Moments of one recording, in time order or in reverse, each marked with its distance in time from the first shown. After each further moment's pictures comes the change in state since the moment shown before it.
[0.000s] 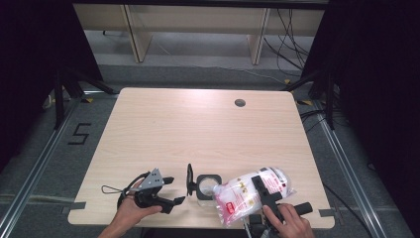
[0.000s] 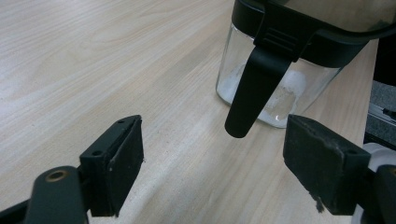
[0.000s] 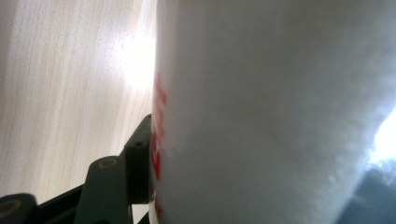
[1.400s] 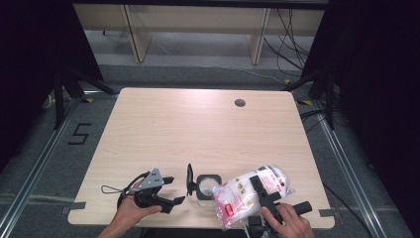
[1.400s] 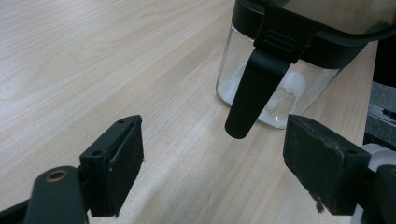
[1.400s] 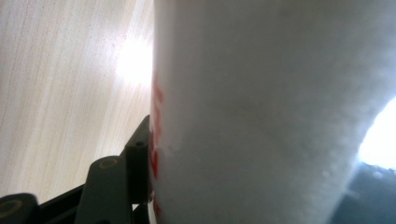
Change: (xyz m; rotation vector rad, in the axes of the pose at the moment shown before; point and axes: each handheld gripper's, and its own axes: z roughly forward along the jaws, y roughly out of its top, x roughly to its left) left arm 0.002 0.001 -0.002 0.012 -0.004 0.040; right arm 0.001 0.002 -0.003 -0.003 -0.050 -0.032
